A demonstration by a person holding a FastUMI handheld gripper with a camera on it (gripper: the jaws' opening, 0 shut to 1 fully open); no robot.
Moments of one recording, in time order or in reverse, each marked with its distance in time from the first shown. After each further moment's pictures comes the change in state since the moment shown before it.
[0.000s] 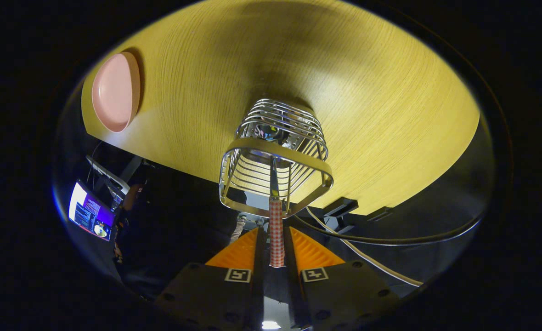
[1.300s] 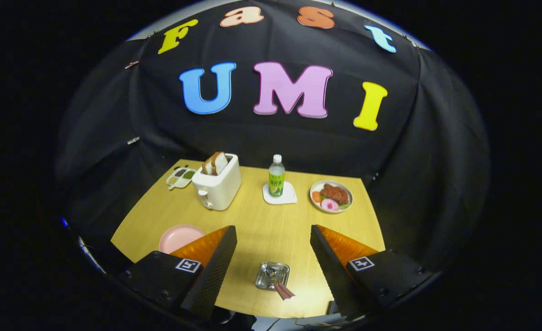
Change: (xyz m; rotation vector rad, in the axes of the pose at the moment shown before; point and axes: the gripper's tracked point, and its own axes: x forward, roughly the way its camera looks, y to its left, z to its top) arm -0.237 0.039 -0.103 0.173 -1.871 -0.221
